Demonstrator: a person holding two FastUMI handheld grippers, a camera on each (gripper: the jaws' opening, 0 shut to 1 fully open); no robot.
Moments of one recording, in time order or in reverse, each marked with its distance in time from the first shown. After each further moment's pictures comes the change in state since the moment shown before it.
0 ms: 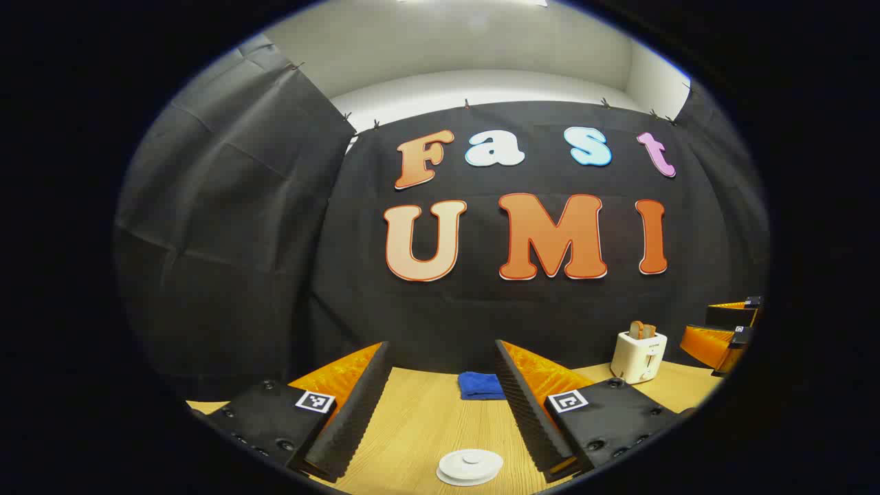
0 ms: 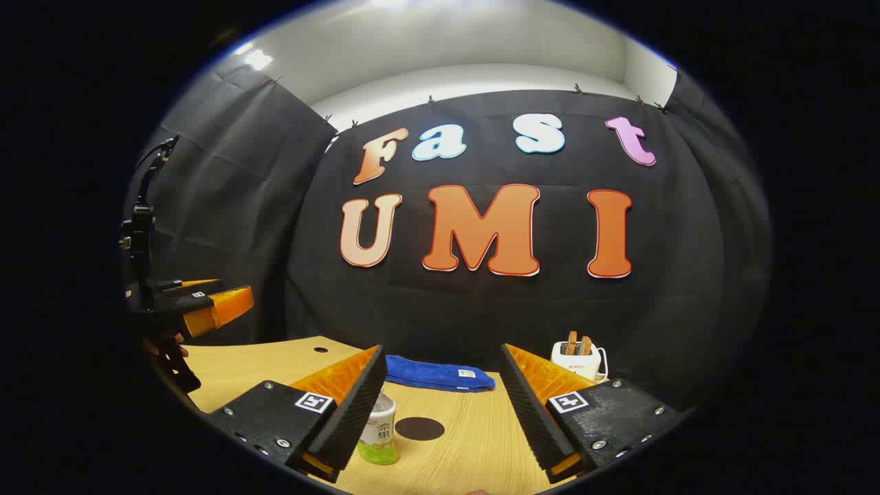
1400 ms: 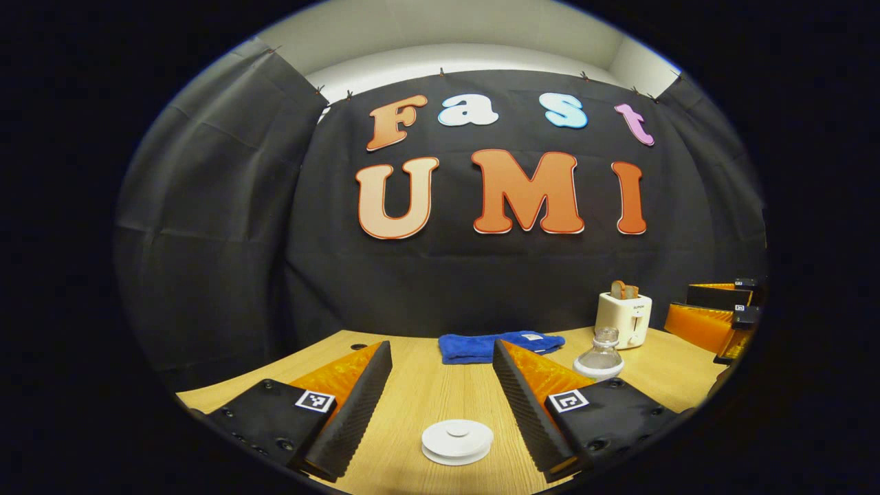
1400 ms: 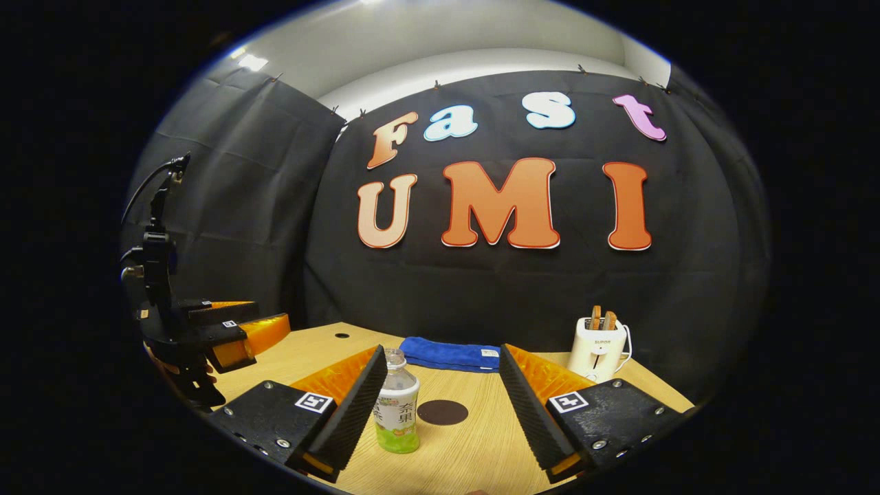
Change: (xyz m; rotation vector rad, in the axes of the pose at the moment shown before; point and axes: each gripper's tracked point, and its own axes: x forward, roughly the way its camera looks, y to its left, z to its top) left arm -0.007 -0.030 -0.075 0.028 0.165 -0.127; right arm -0.002 0.022 -0.043 0.037 0.082 0.083
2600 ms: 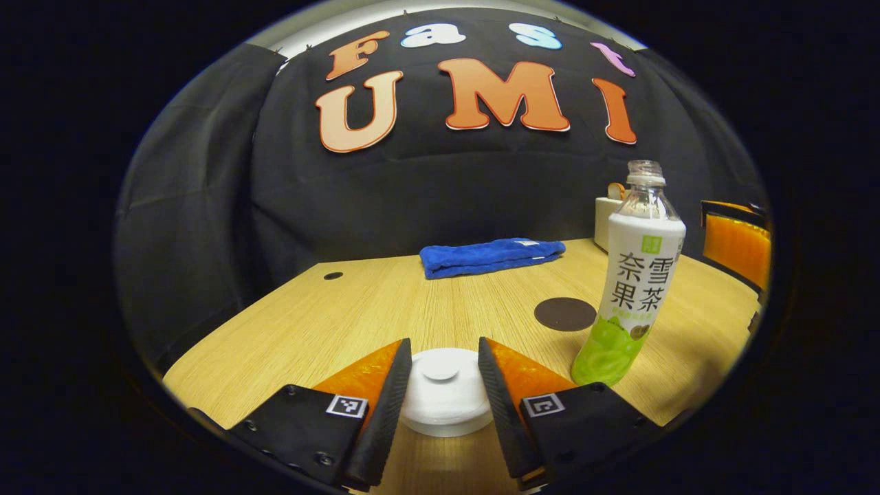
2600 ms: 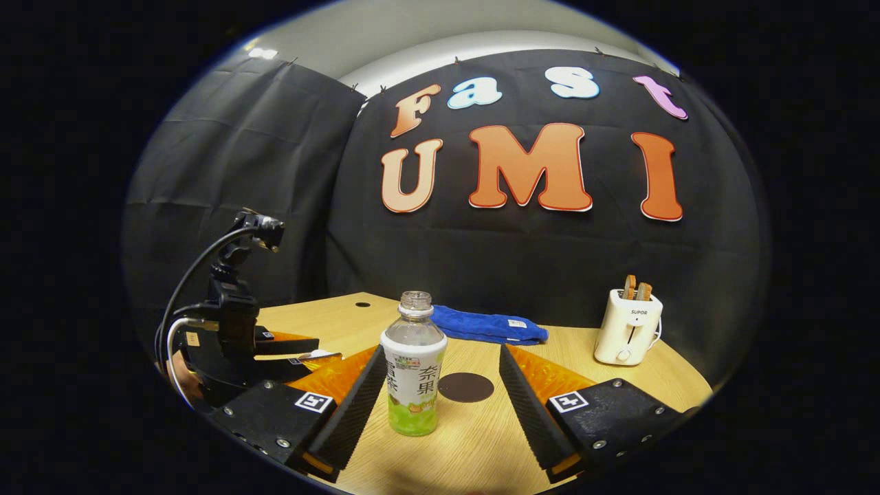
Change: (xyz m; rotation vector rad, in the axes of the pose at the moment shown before) left arm 0.035 -0.019 -0.151 0.116 0.327 -0.049; right arm 0.013 0.025 -0.063 -0.021 0.098 0.106
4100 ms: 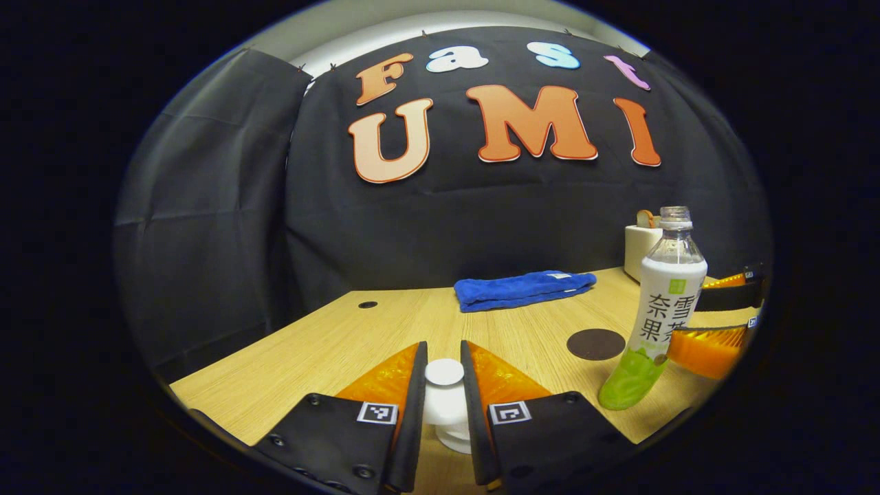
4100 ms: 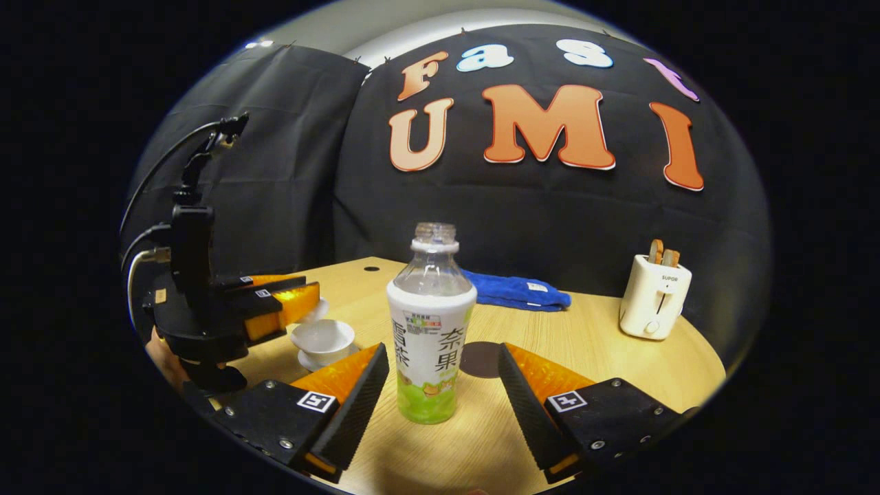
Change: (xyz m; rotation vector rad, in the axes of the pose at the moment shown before) left arm -0.007 0.046 0.036 -0.025 -0.152 0.141; right arm 0.031 0.026 -0.063 0.010 0.174 0.054
